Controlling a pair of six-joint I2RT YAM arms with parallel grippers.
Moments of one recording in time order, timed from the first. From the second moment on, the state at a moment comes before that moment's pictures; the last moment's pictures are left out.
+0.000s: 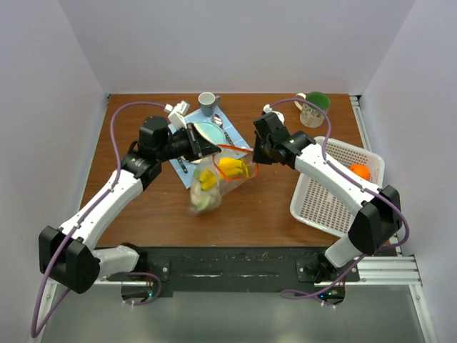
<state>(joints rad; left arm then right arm) -0.42 1.22 1.04 -0.13 0.53 -0.80 0.63 1.55 1.39 -0.72 0.22 0.65</state>
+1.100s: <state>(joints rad) -0.41 1.21 0.93 -0.02 0.61 -0.83 0.85 1.49 1.33 -0.69 0.39 0.48</state>
